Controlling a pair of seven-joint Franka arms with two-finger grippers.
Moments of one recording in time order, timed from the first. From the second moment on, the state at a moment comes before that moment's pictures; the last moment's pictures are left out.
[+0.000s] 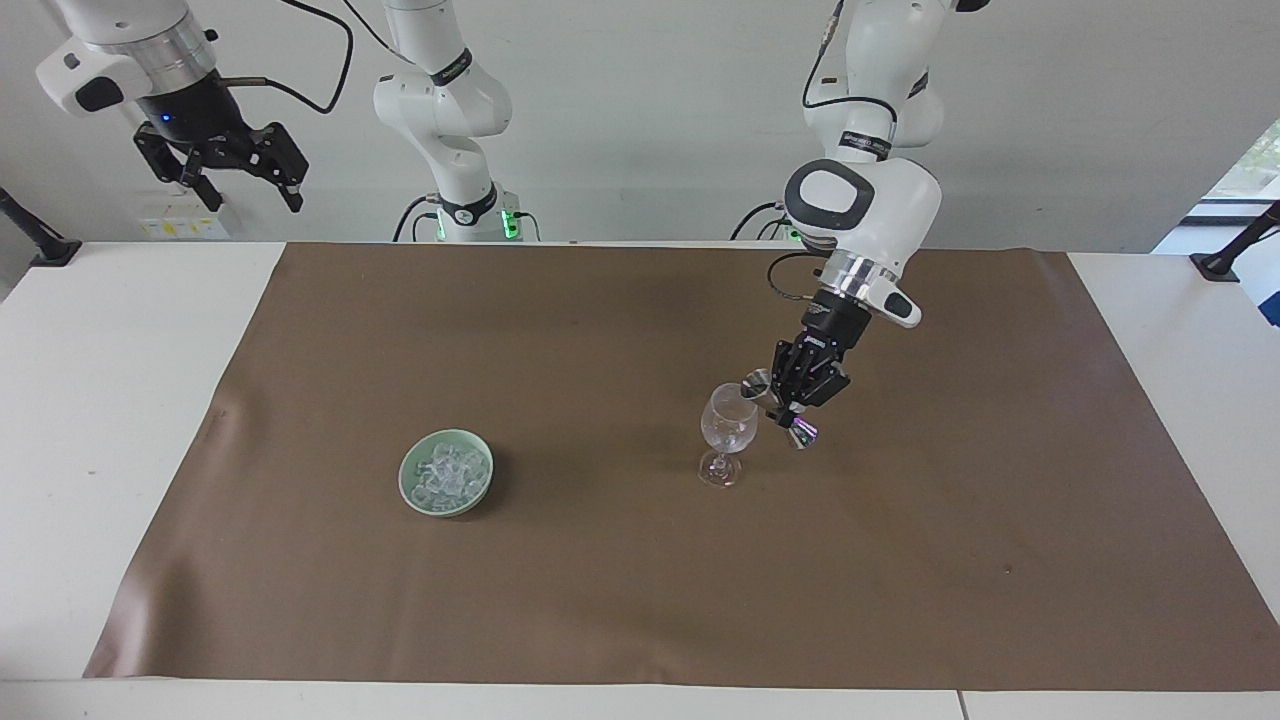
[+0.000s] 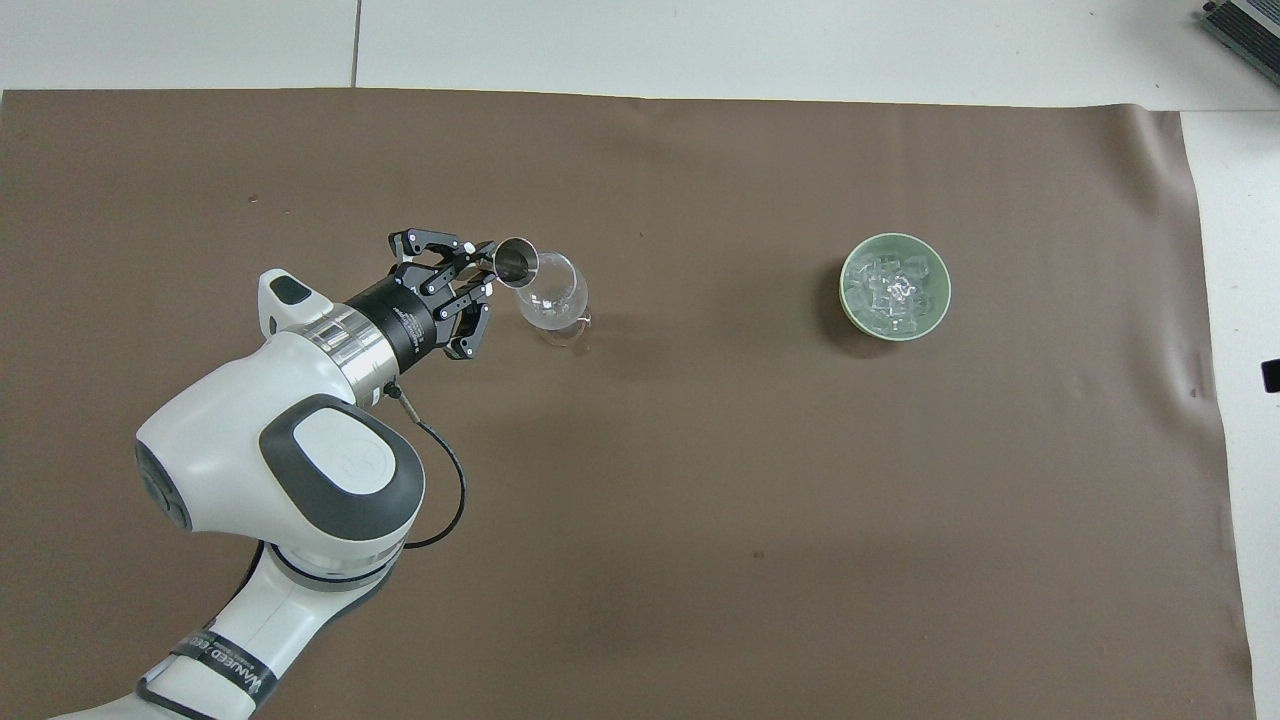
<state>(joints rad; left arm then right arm) -0.33 0.09 -0.20 -2.12 -1.38 3.02 -0.83 -0.09 -0.05 -0.06 -1.45 -0.02 1.37 -0.13</state>
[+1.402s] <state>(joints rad) -0.38 0.09 -0.20 -2.12 -1.38 3.13 -0.68 -0.09 -0.05 -0.06 -1.45 -0.02 1.37 -0.13</state>
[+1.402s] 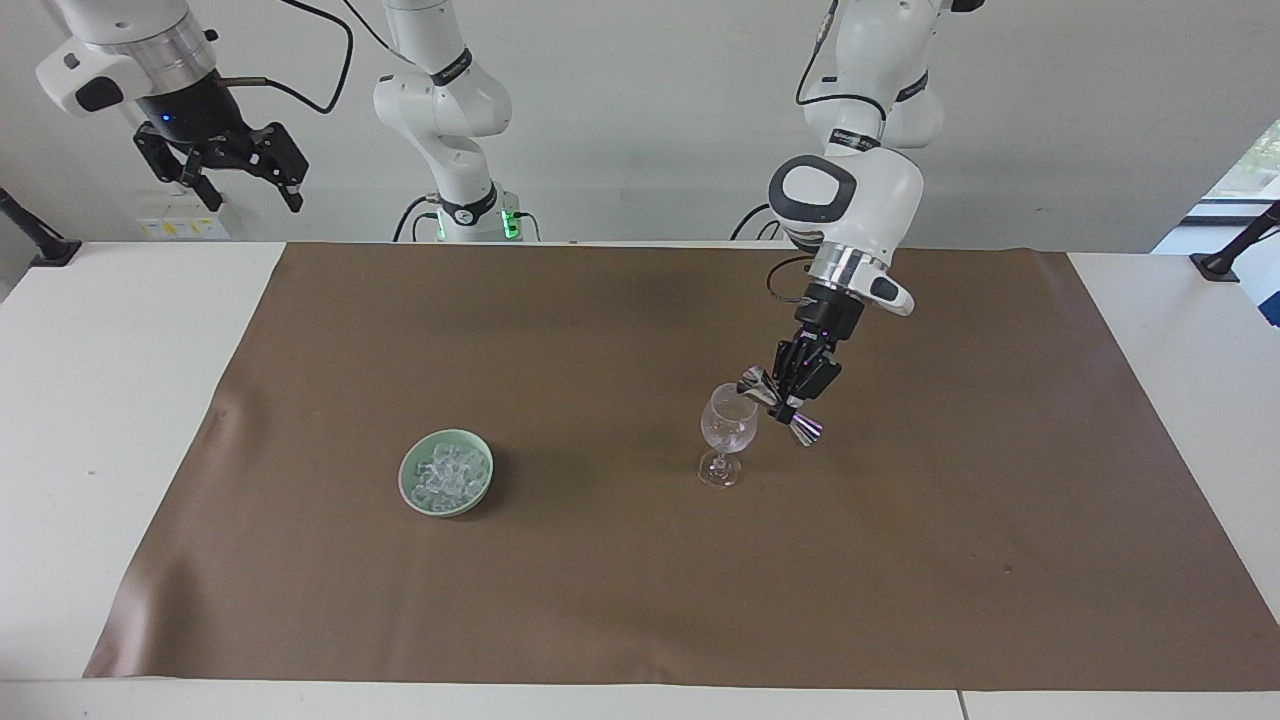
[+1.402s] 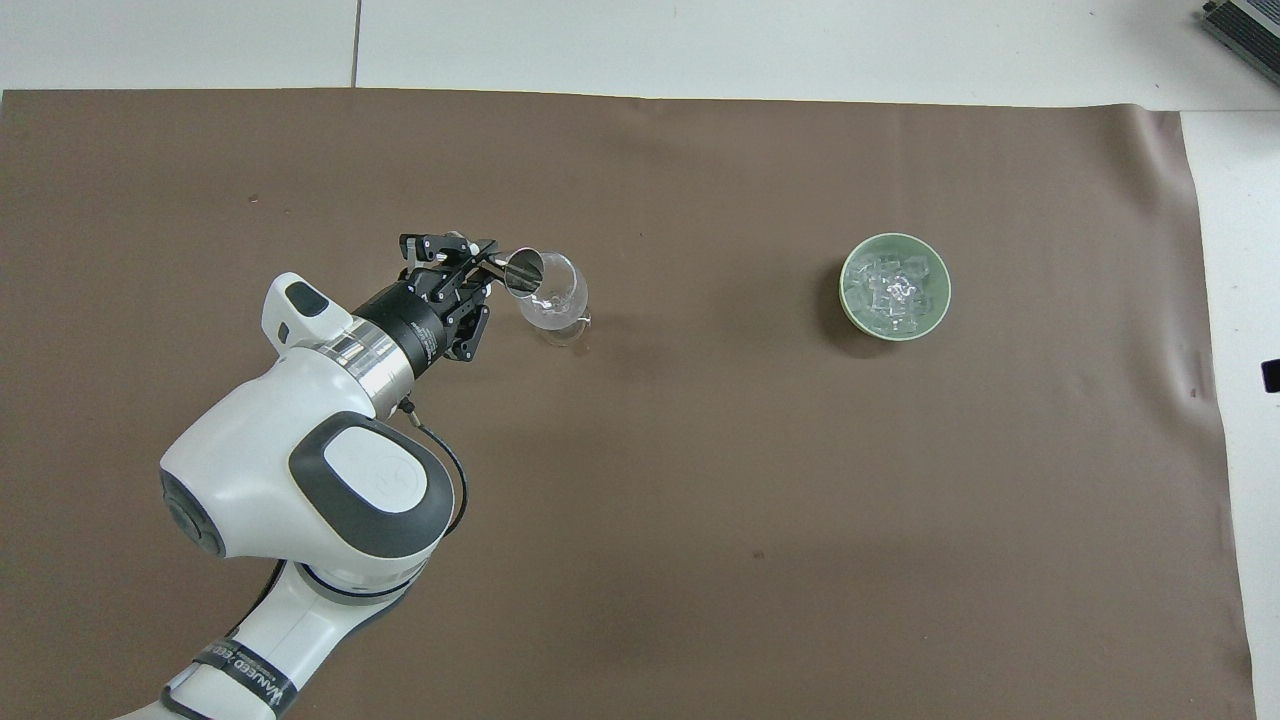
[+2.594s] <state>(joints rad) -0.40 0.09 -0.20 -2.12 -1.38 3.19 -0.51 -0.09 -0.05 -0.06 -1.45 -0.02 1.37 -0.13</state>
